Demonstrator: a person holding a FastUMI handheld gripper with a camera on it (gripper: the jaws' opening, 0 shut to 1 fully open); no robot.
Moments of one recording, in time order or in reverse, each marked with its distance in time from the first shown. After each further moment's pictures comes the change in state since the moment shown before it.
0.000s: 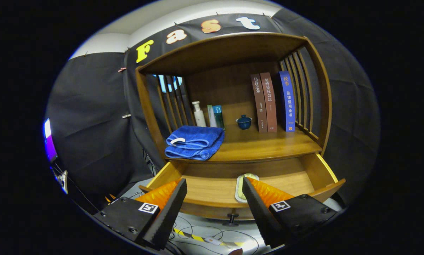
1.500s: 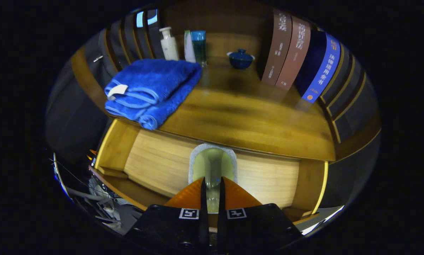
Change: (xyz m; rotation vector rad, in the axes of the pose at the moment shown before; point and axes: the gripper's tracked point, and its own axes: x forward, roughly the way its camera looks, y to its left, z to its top) arm 0.090 -0.059 -0.037 -0.127 0.647 -0.096
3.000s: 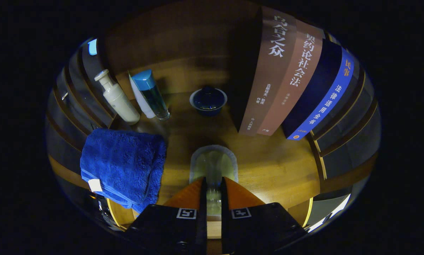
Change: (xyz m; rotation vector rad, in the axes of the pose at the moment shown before) arm 0.052 -0.040 0.143 0.218 -0.070 -0.157
